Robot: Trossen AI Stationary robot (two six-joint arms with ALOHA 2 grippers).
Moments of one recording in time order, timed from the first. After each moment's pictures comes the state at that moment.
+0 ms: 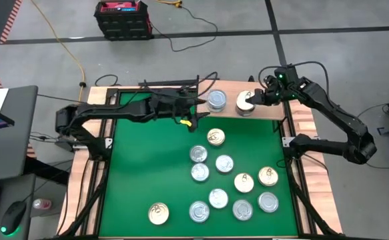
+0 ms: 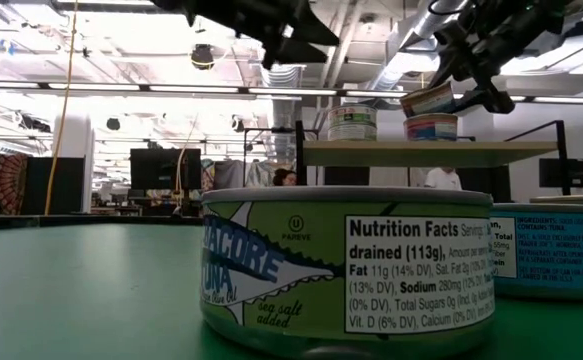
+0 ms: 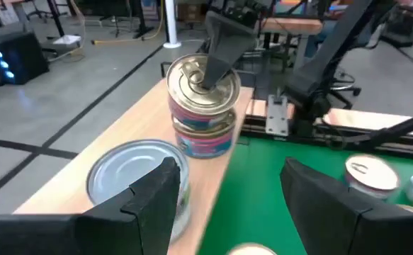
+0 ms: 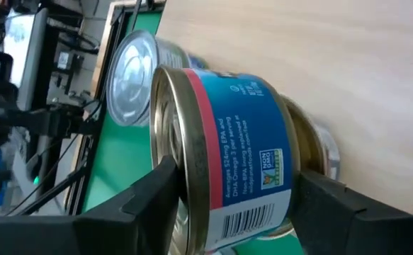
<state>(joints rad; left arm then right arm) 0.23 1.54 1.24 0.12 -0.04 0.02 -0.91 1.00 0.96 -0.77 -0.47 0.60</state>
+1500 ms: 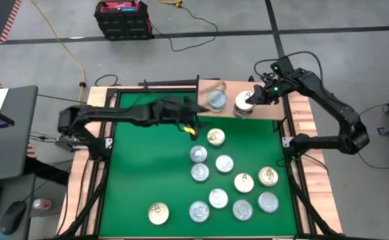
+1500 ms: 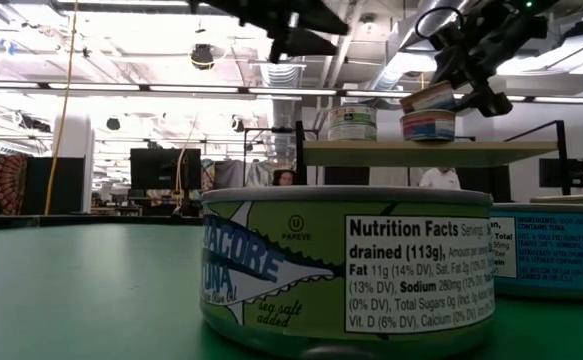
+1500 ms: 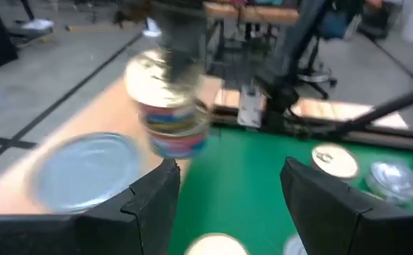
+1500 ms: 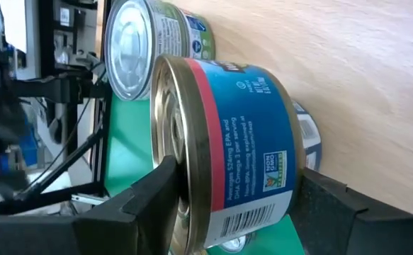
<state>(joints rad) 0.16 1.58 1.31 0.04 -0.06 -0.02 -0.99 1.16 1.10 -0.95 -0.67 0.50</state>
